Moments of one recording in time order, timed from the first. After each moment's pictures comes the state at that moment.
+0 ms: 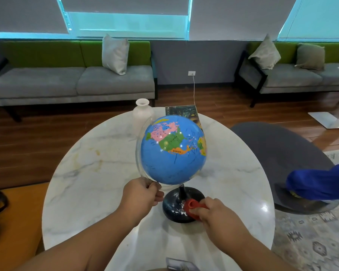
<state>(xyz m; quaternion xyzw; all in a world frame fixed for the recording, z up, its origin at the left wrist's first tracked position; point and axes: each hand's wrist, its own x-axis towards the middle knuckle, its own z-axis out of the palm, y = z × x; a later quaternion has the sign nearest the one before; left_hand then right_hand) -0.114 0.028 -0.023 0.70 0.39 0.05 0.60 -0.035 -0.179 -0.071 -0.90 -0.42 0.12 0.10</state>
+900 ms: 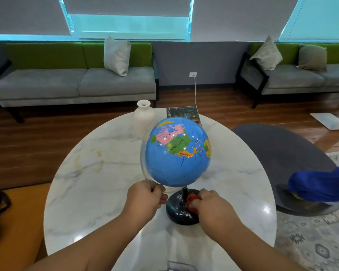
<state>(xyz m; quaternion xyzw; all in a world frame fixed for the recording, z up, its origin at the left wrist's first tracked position) -0.113 0.019 -0.021 0.72 0.38 0.06 0.58 -0.027 -0.148 -0.050 -0.91 -0.40 0.13 -0.03</state>
